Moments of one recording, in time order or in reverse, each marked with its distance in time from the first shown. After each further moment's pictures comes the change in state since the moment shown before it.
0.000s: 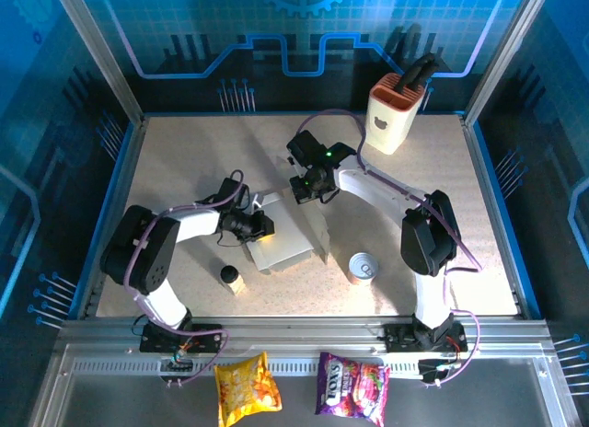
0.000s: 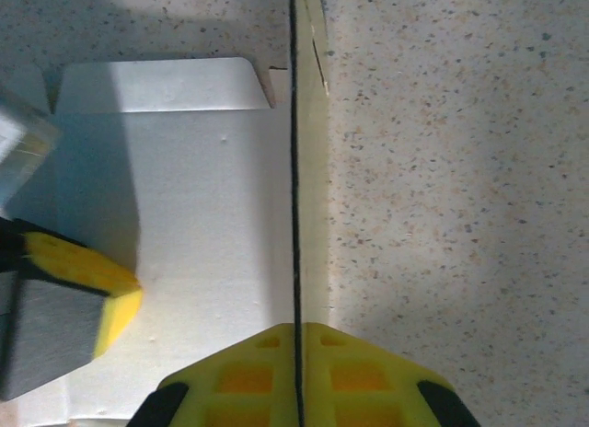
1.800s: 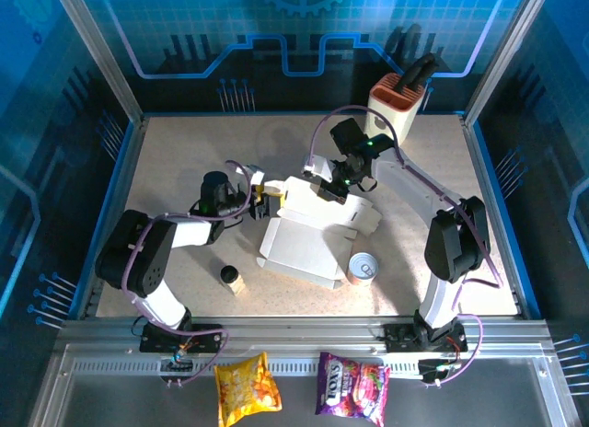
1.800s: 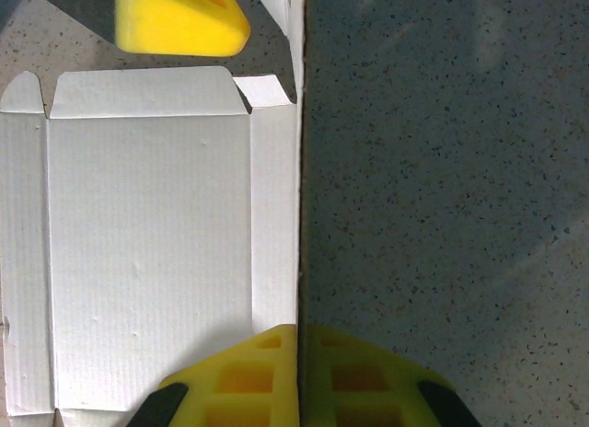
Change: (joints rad) left arm 0.064 -0.004 -0.151 0.872 0.136 0.423; right arm -0.206 -0.148 -0.128 -0.031 -0.398 -0.996
